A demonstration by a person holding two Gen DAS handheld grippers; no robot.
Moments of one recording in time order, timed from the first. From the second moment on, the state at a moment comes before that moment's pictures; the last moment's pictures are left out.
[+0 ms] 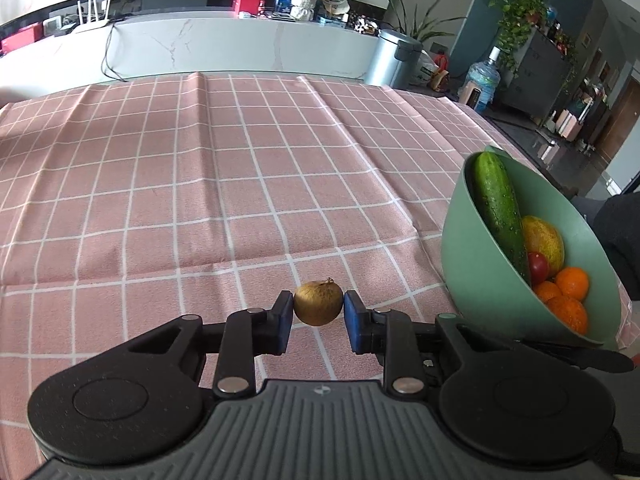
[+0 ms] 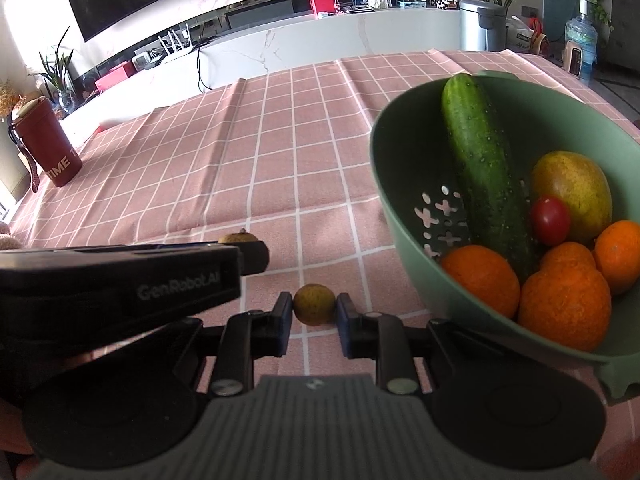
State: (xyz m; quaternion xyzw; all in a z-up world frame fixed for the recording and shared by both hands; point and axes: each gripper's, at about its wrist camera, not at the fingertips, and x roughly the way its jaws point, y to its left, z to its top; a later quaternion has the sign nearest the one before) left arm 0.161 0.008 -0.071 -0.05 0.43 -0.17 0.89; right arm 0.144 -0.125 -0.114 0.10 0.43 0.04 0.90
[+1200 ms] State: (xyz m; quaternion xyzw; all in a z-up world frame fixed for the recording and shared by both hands) left arm 0.130 -0.107 0.030 -0.04 0.38 -0.20 0.90; right arm 0.117 -0.283 -0.014 0.01 0.36 0.09 0.93
